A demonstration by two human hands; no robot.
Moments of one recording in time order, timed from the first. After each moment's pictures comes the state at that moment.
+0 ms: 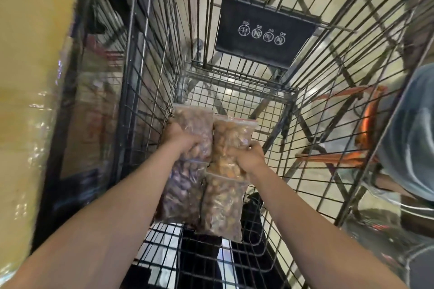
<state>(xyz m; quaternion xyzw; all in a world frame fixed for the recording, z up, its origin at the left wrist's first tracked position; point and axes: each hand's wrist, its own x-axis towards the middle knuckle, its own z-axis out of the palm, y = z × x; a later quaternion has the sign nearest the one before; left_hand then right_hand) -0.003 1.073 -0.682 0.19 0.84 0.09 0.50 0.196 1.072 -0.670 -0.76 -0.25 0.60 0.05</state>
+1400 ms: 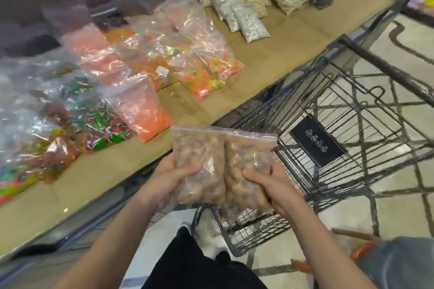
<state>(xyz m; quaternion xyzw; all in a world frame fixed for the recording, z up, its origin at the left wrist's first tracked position) 0.107 0.738 -0.301 0.00 0.60 0.68 0.42 0.245 0.959 -0.316 -0.36 -0.57 0.74 -0.01</state>
